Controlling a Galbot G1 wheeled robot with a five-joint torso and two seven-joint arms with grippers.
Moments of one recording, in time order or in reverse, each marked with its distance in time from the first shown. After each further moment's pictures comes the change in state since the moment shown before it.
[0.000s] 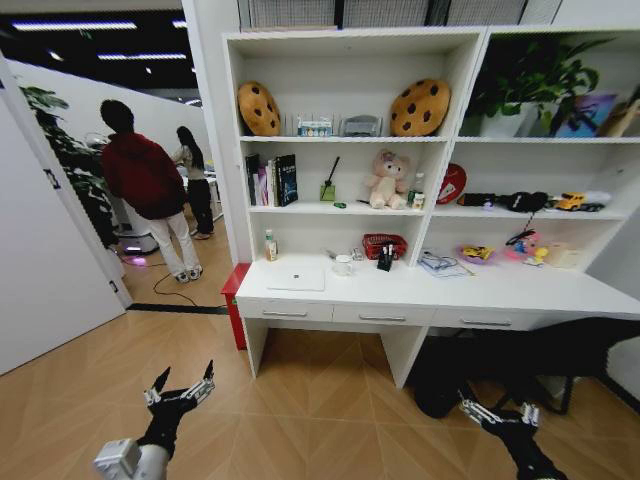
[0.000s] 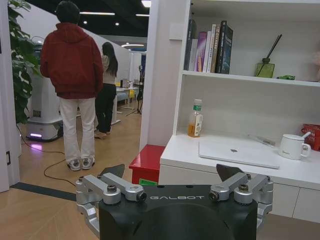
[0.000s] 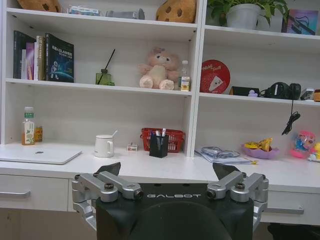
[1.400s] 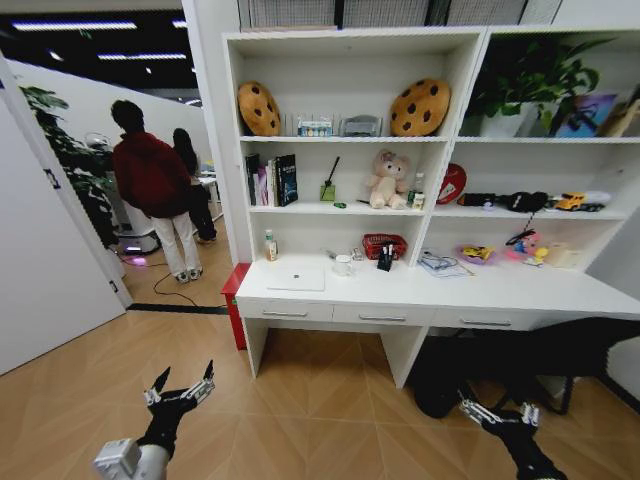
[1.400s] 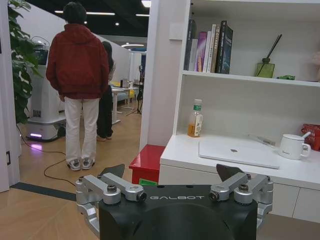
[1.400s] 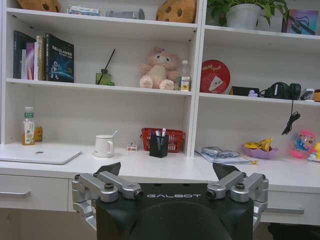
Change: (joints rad) left arm 0.000 0.000 0.000 0.000 0.000 0.000 0.000; right arm 0.000 0.000 0.000 0.000 0.000 0.000 0.000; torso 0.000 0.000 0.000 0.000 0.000
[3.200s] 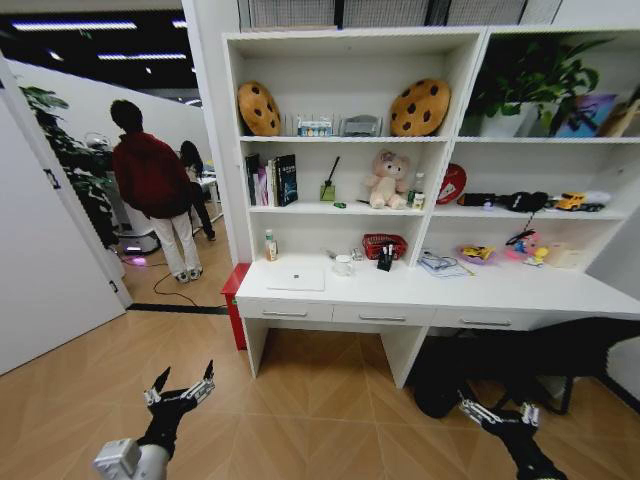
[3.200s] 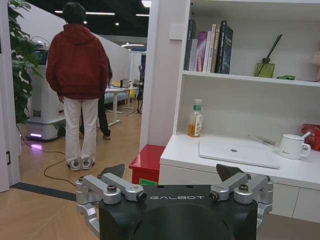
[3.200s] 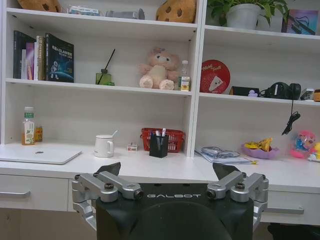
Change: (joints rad) left arm 0.000 0.000 0.000 0.000 0.000 0.000 0.000; right arm 0.000 0.000 0.000 0.000 0.000 0.000 0.000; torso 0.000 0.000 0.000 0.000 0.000
